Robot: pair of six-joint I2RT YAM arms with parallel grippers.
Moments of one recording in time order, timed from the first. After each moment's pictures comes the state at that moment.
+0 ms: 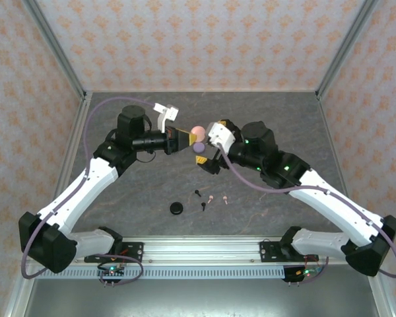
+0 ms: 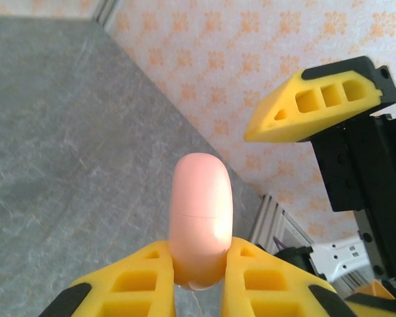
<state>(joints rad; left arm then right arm) -0.40 1.21 1.08 -0.20 0.75 -0.44 0.78 1.09 1.15 -0.42 -0.16 -0.34</state>
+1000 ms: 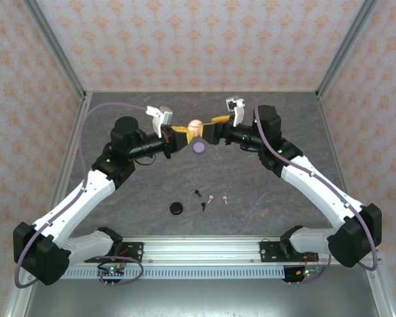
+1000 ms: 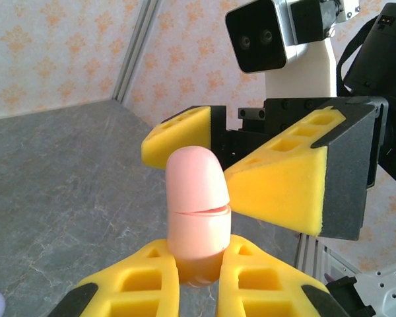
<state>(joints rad) -0.44 1.12 0.95 0.04 0.62 -0.38 0.54 1.26 1.09 -0.04 -0.52 0.44</state>
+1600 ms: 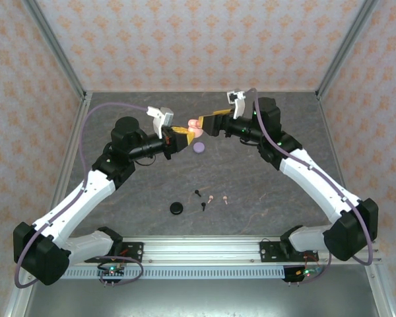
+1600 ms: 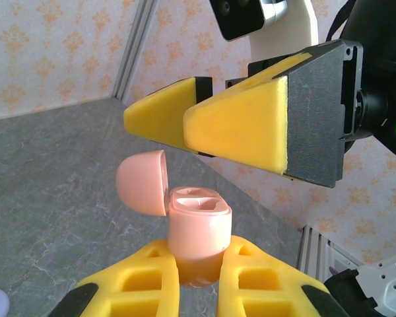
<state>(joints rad) -0.44 1.12 0.95 0.03 0.62 -0.35 0.51 1.30 1.18 -0.09 -0.51 0.46</state>
